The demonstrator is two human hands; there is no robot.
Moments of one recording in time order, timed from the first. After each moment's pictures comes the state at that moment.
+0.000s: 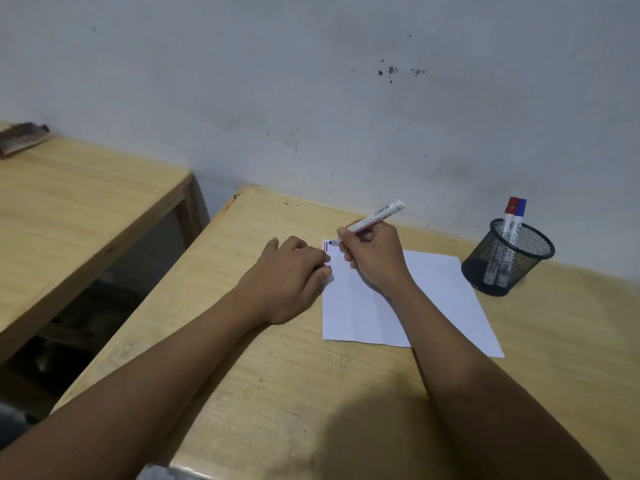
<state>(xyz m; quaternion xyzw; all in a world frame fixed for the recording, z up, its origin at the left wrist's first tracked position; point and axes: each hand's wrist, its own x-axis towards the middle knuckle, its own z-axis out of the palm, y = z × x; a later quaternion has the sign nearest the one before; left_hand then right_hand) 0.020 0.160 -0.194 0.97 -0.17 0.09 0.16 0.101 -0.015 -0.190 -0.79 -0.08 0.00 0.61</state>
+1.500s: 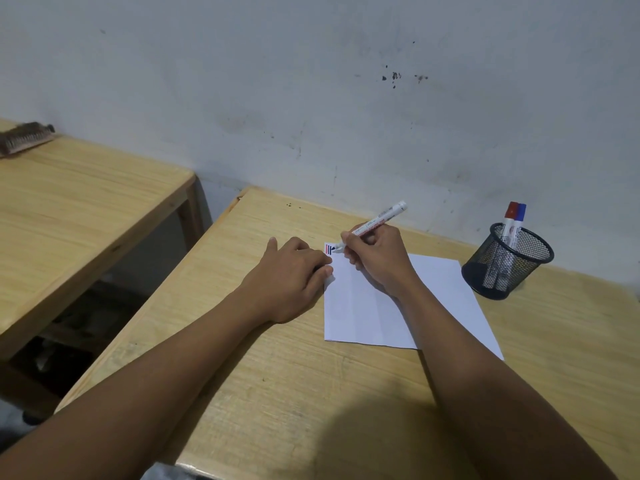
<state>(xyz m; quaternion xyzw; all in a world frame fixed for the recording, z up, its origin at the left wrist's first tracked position) 0.026 0.163 -0.199 0.97 -0.17 0.10 0.18 0.108 -0.022 -0.189 -0.77 -0.10 0.04 0.62</state>
